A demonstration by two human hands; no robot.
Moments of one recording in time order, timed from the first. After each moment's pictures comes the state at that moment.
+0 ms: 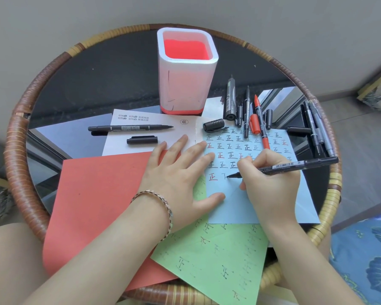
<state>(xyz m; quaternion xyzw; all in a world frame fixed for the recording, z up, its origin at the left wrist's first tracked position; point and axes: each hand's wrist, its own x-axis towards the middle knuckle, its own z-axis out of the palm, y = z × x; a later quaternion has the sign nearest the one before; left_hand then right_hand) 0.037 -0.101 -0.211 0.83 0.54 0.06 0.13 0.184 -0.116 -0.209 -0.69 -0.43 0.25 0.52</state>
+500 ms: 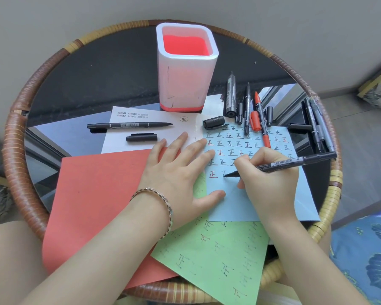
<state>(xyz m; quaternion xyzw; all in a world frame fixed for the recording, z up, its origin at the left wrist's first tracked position) 0.037 -0.102 -0.211 0.83 0.53 0.07 0.14 0.182 -0.115 -0.210 -0.68 -0.45 0.26 0.51</state>
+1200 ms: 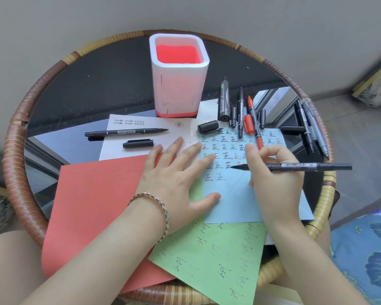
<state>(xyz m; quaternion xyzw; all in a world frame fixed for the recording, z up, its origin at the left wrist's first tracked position) 0.036 -0.101 -0.213 0.84 0.53 0.06 0.12 0.192 -0.120 -0.204 -0.64 -0.40 0.28 0.59</state>
